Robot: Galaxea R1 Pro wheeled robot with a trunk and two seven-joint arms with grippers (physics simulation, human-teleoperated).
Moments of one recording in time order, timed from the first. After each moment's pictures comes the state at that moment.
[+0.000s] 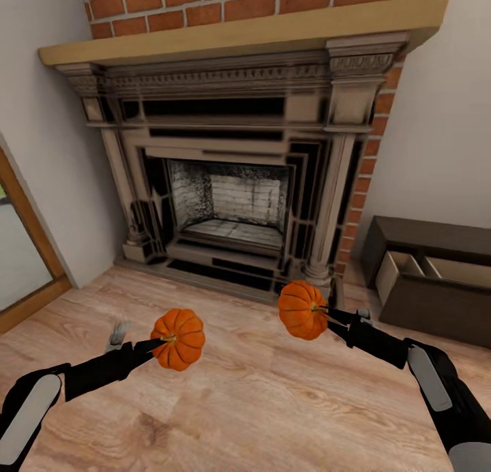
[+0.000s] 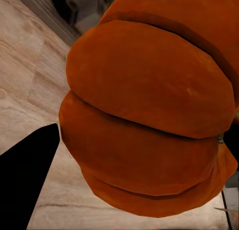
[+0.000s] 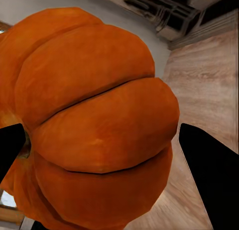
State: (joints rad) left arm -0.27 0.33 0.10 -1.33 0.93 0.97 -0.52; right arm -0.48 -0.23 -0.19 -1.07 -0.75 0.96 0.86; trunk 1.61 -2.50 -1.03
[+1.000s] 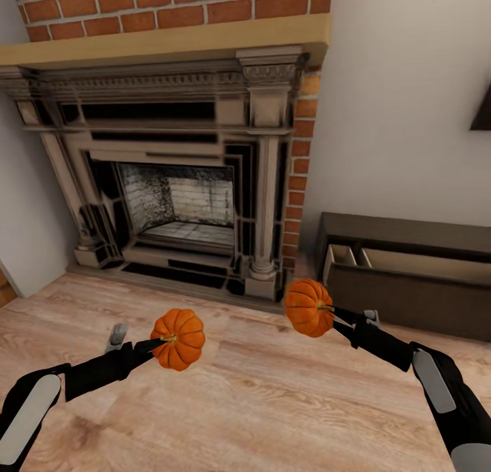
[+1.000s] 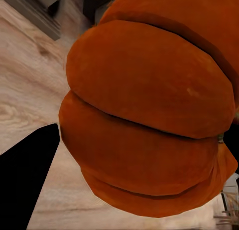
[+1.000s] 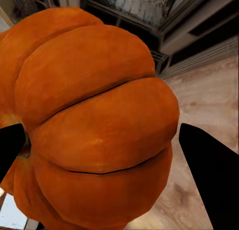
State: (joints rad) left arm -0.27 0.33 0.11 -1.33 0.93 0.97 -0.52; right arm -0.48 -0.23 -0.24 -1.03 -0.75 0.94 0.87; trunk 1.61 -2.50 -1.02
